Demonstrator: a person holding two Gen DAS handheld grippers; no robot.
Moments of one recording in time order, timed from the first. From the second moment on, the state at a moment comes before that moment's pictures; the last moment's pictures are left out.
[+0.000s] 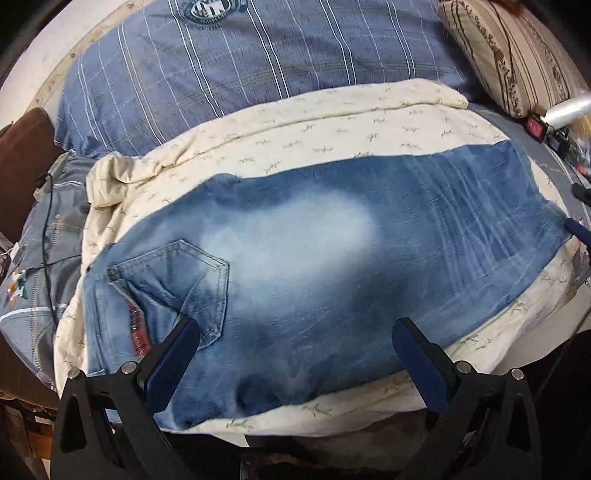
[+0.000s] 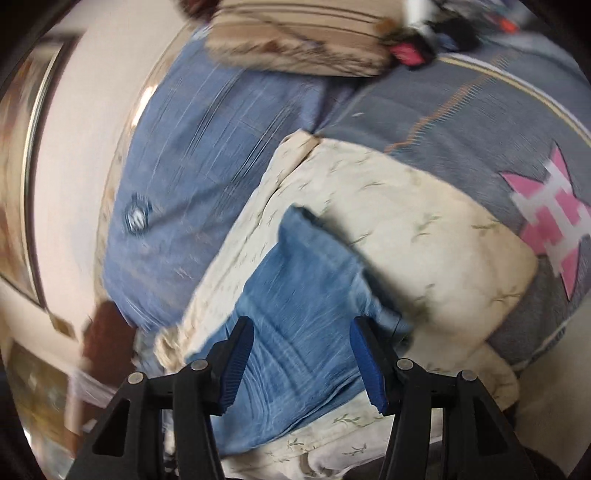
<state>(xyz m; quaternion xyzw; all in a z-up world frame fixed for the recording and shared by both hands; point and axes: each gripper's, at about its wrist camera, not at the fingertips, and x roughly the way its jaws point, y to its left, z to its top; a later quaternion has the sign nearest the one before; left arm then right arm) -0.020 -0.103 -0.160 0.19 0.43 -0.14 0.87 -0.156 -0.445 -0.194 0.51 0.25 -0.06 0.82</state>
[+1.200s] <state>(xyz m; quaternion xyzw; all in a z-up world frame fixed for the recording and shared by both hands) 0.001 -0.100 -0.169 0.17 0.47 -0.16 0.85 -0.147 -0.446 -0.240 0.58 0.30 -0.06 0.75</state>
